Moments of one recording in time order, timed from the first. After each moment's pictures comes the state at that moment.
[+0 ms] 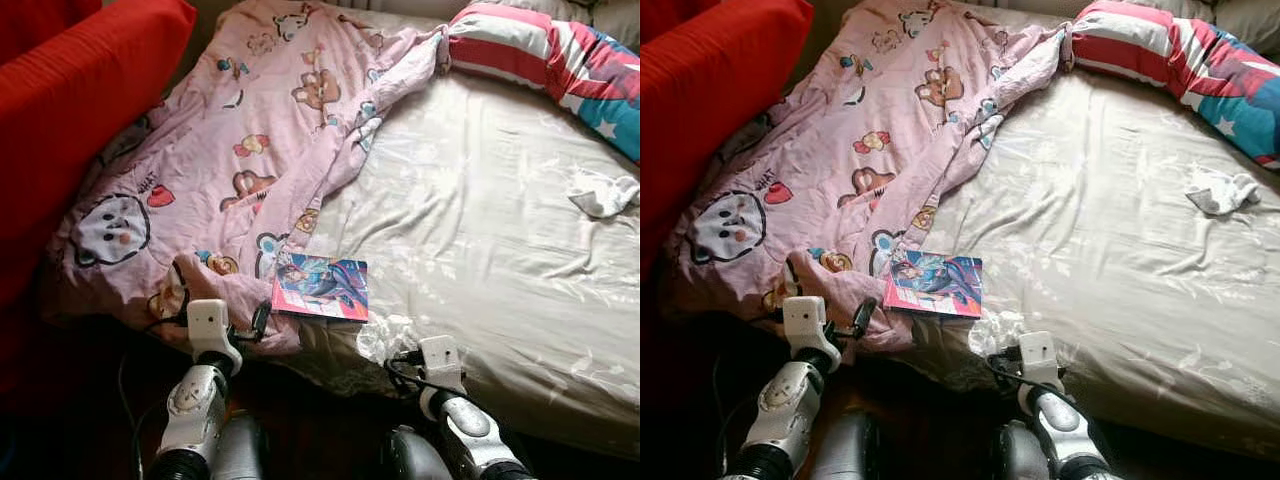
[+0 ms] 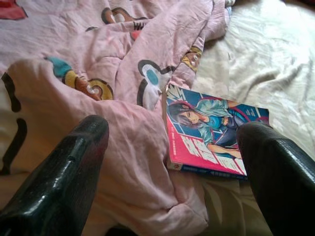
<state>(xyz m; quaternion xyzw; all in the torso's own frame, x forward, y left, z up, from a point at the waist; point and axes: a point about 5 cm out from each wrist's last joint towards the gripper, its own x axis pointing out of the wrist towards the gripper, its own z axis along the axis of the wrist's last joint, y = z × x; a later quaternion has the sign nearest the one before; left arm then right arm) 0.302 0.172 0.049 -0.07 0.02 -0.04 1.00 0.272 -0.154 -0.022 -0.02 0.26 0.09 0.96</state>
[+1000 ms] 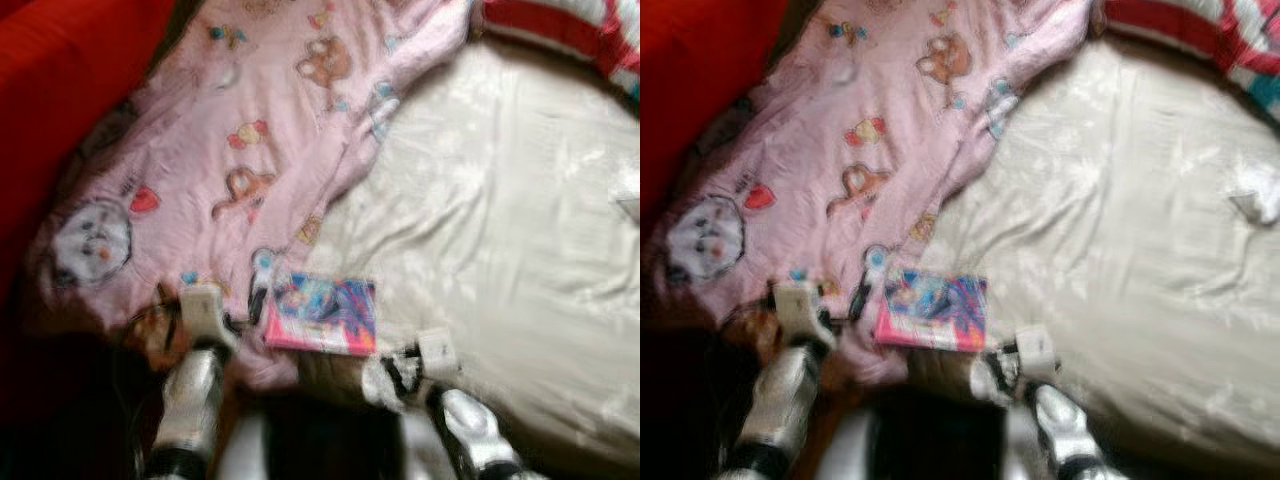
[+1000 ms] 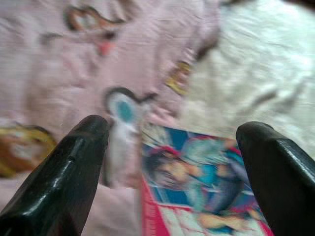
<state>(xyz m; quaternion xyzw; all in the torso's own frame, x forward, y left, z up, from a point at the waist) 0.310 0.153 0.066 -0.08 0.00 -0.07 0.99 0.271 -0.163 -0.022 -0.01 0.26 0.09 0.96</state>
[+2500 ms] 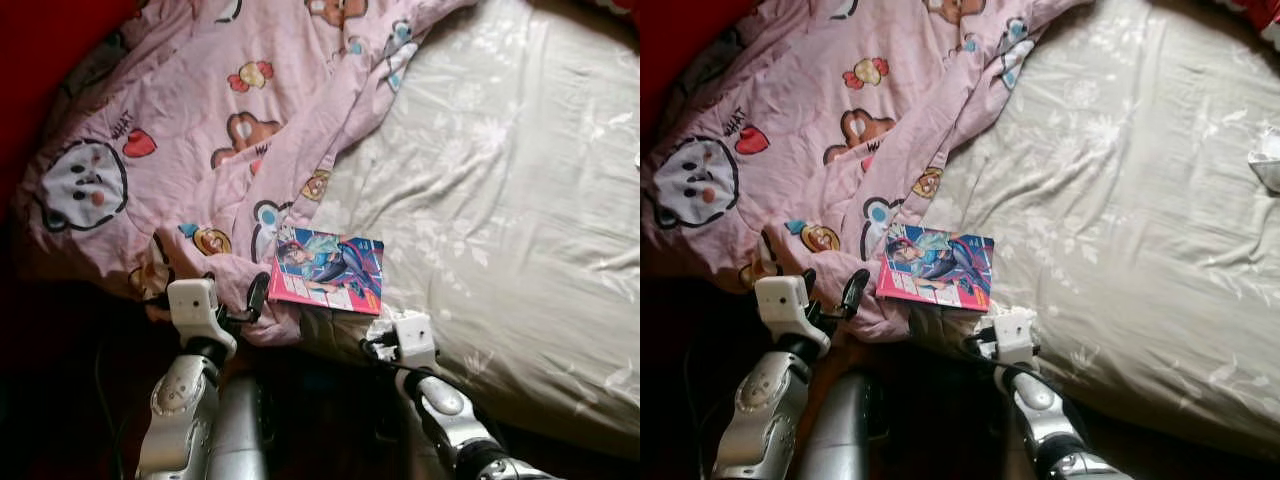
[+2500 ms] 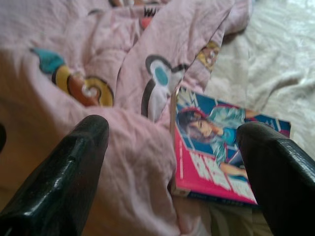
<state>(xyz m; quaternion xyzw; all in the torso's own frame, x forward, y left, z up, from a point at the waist) 0.277 0.164 0.109 -0.08 -0.04 -0.05 0.99 0.290 -0.115 -0.006 -0.02 0.22 0.13 0.97</state>
